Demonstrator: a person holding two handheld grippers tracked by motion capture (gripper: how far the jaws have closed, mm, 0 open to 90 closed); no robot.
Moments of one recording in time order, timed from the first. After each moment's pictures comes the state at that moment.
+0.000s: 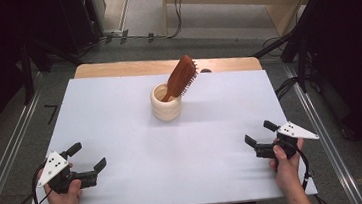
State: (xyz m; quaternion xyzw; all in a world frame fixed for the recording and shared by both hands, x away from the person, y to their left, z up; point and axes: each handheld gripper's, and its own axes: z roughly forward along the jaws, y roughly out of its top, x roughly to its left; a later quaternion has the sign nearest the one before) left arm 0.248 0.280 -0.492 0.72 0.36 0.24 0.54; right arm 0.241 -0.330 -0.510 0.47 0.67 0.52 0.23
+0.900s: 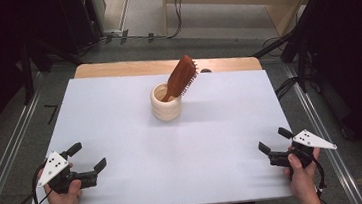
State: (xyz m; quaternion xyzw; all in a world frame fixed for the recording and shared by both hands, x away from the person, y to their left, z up) left arm 0.247 0.281 -0.491 0.72 0.36 0.24 0.54; right arm 0.211 -0.360 -0.512 0.49 0.68 0.49 0.25
